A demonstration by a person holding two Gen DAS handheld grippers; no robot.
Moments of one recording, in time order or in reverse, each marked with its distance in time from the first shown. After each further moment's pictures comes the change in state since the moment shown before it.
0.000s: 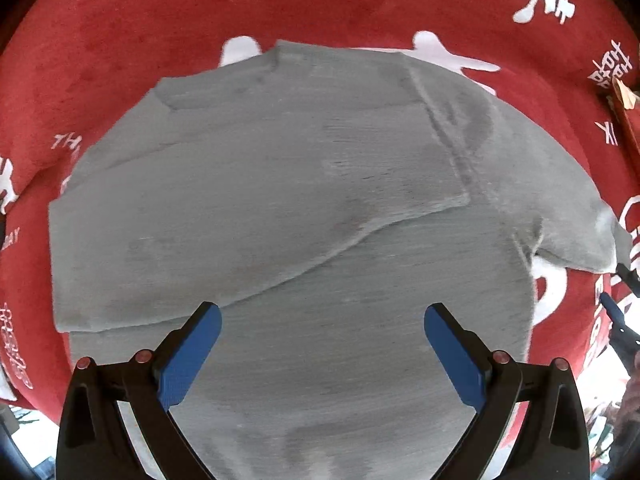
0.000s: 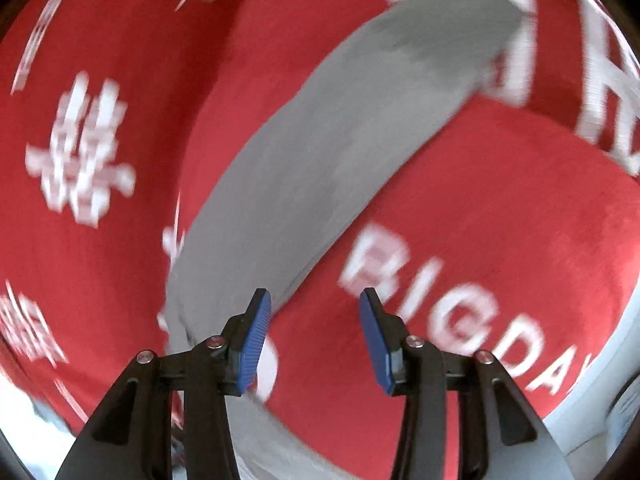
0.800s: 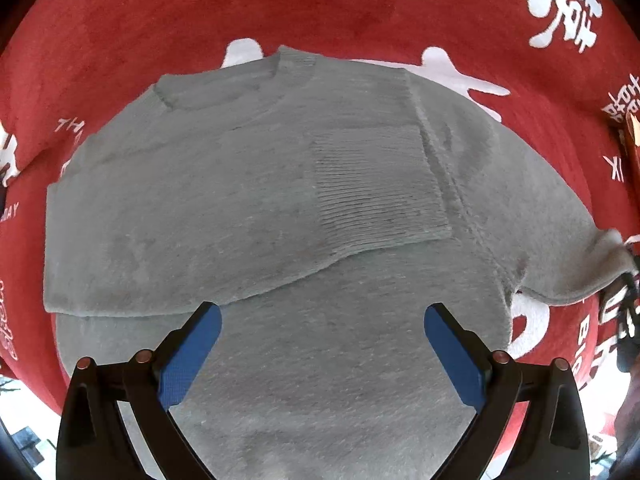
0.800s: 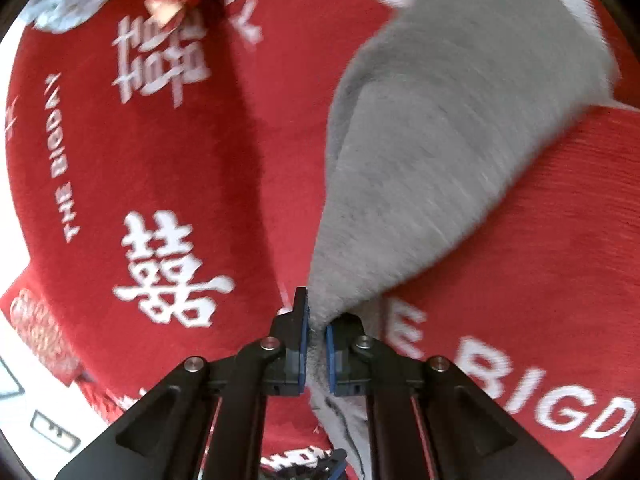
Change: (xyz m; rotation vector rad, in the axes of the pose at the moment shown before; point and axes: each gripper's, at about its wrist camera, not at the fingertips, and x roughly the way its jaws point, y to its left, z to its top) left arm -0.001 0.004 0.023 -0.108 -0.004 0.005; right arm 0.033 0.017 0.041 0.224 0.043 0.454
